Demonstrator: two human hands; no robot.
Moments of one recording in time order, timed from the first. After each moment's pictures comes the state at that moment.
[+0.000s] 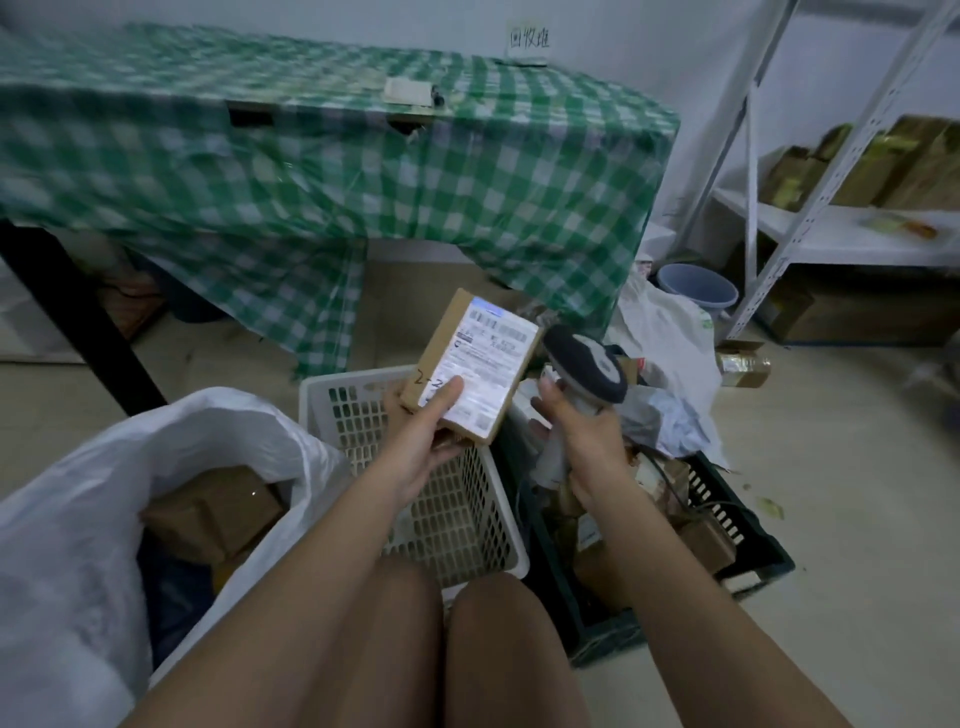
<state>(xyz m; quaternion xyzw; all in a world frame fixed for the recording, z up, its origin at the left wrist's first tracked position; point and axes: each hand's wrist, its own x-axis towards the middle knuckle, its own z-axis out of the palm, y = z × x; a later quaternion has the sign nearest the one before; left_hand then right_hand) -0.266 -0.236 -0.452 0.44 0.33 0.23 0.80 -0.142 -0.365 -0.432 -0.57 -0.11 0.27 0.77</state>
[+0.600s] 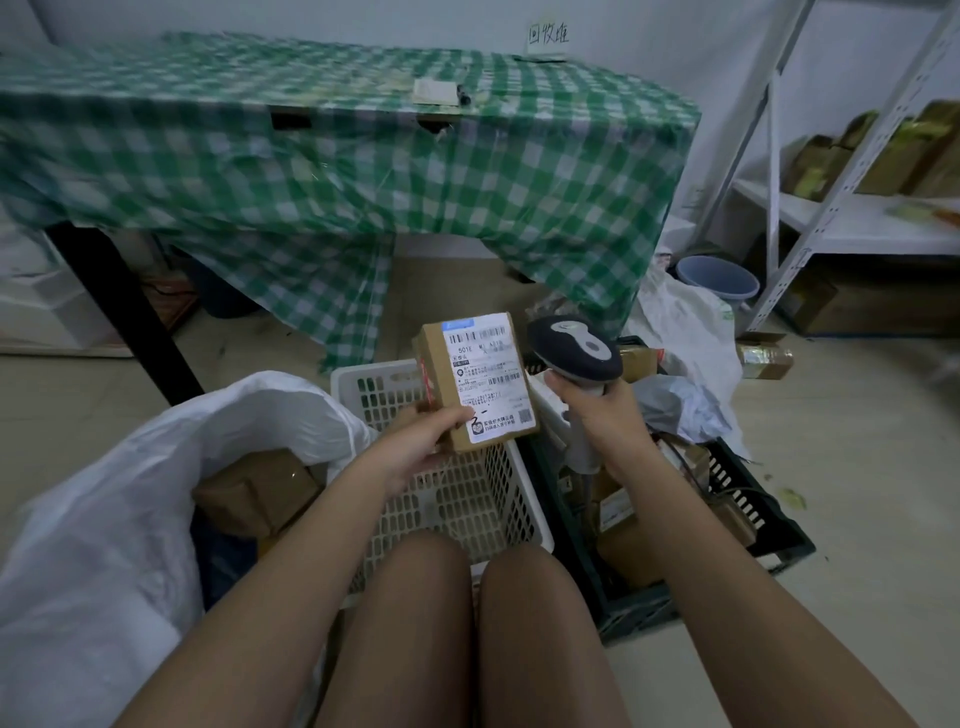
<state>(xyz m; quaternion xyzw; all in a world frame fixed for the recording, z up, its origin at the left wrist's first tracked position) -0.311 -0.231 -0.443 0.58 0.39 0.12 0.70 -0.156 -0.374 -0.413 -0.70 -0.22 0.23 0.64</state>
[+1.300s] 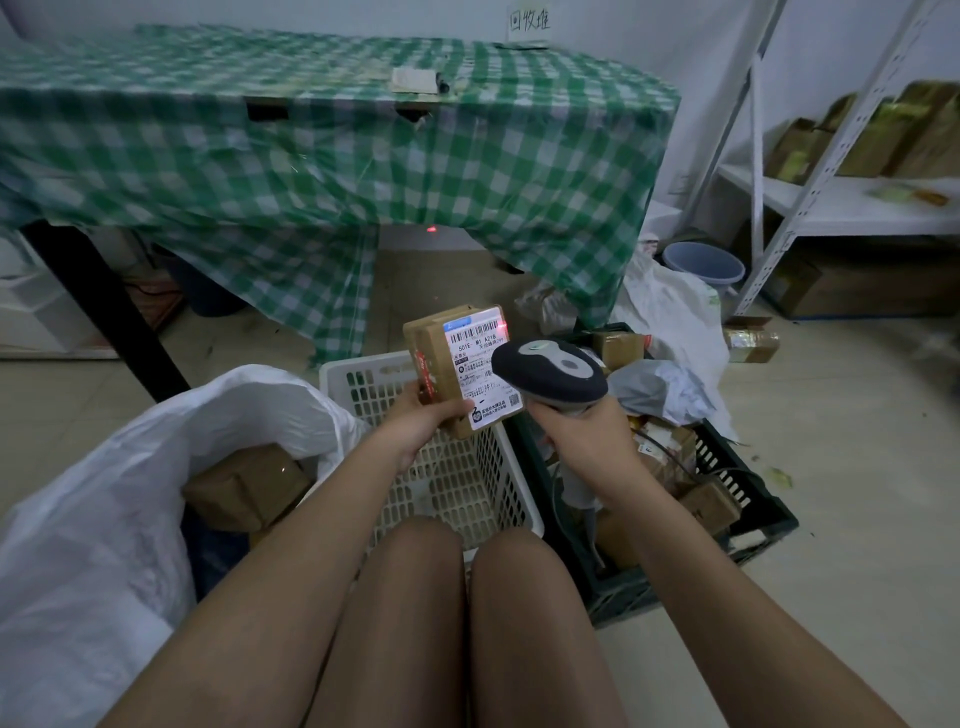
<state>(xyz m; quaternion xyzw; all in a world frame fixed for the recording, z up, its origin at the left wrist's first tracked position) -0.286 -0.223 -0.465 0.59 0.37 0.16 0.70 -0.197 -0.407 -0.402 -0.74 -0.29 0.20 0.57</state>
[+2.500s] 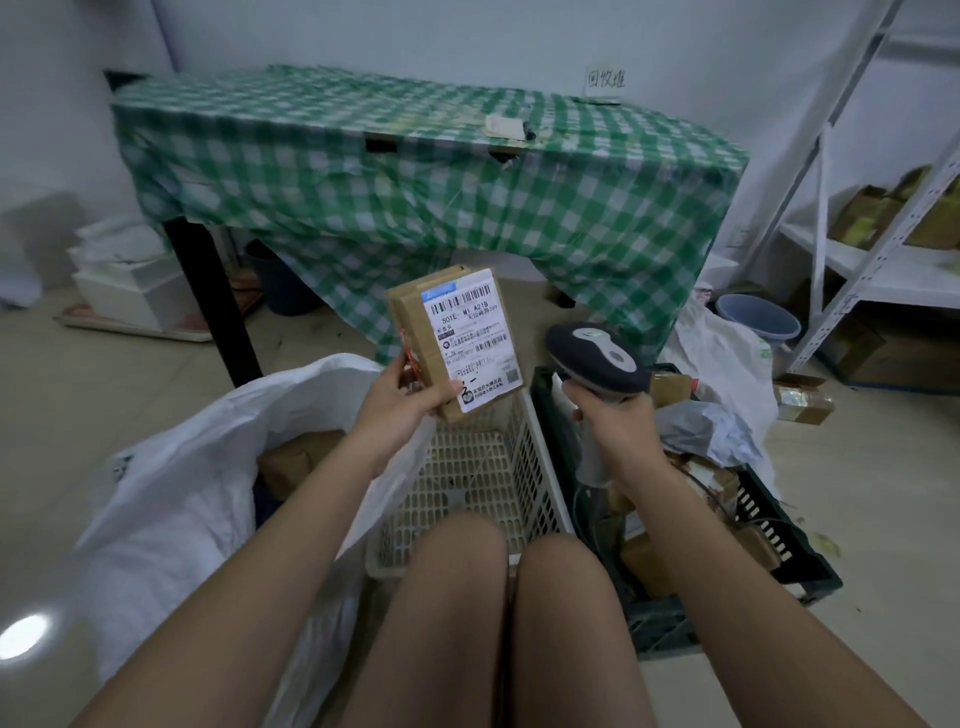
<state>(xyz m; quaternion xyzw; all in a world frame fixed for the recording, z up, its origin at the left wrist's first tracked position) -0.391 -0.232 -0.401 0.62 0.34 0.32 0.63 -0.224 -0.385 -0.374 -0.70 -0.22 0.23 0.64</state>
